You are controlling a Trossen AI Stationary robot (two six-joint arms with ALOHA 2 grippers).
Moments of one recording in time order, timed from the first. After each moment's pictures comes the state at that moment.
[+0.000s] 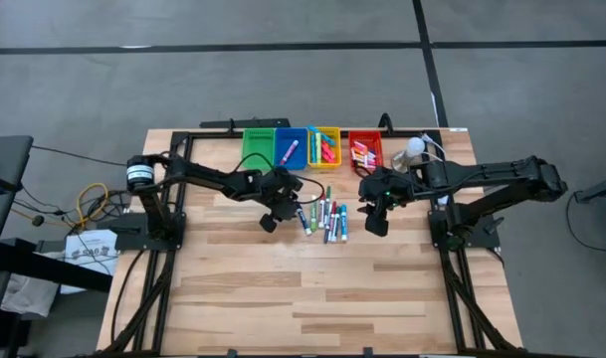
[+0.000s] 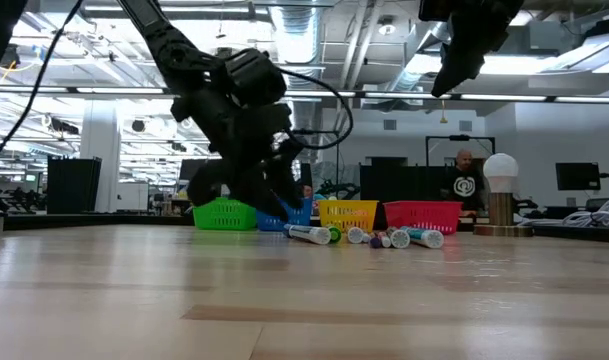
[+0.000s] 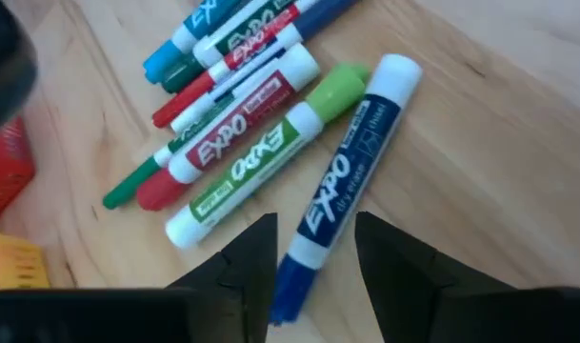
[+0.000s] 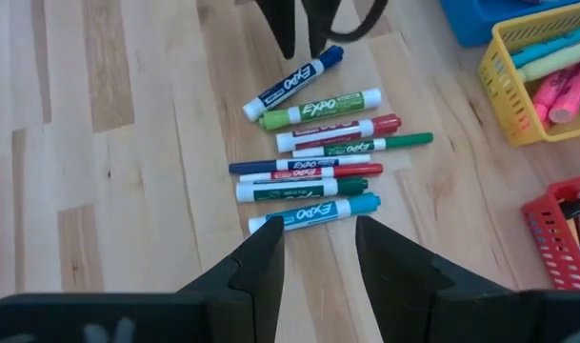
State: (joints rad) left arm 0.19 1.80 0.90 0.04 0.21 0.99; right arm 0.02 1.20 1.06 -0.83 0.08 0.18
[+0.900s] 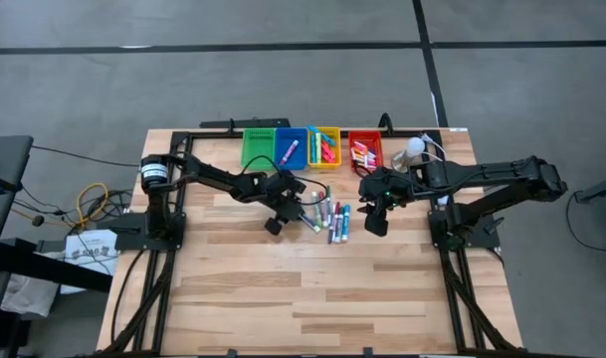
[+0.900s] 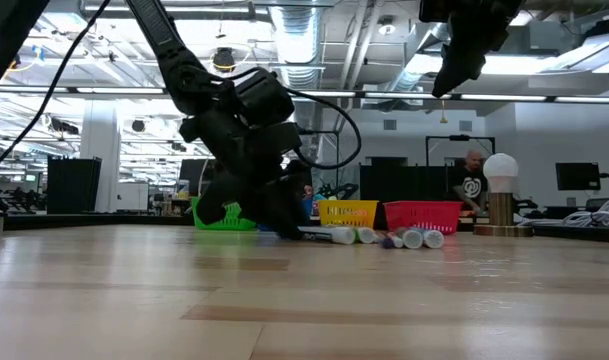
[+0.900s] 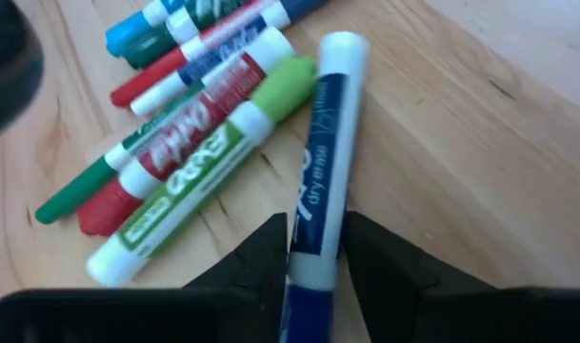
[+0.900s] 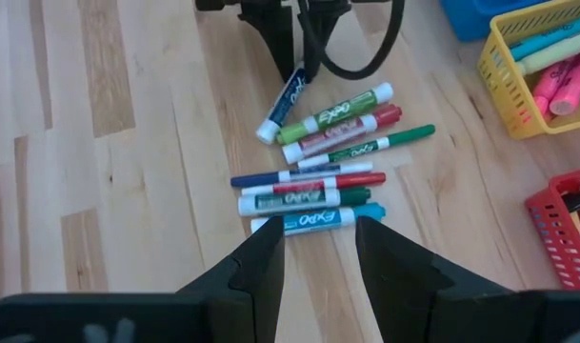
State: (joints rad) left arm 0.19 1.94 0.90 0.12 0.27 0.89; right arm 0.02 1.20 1.06 -0.83 0.08 0.21
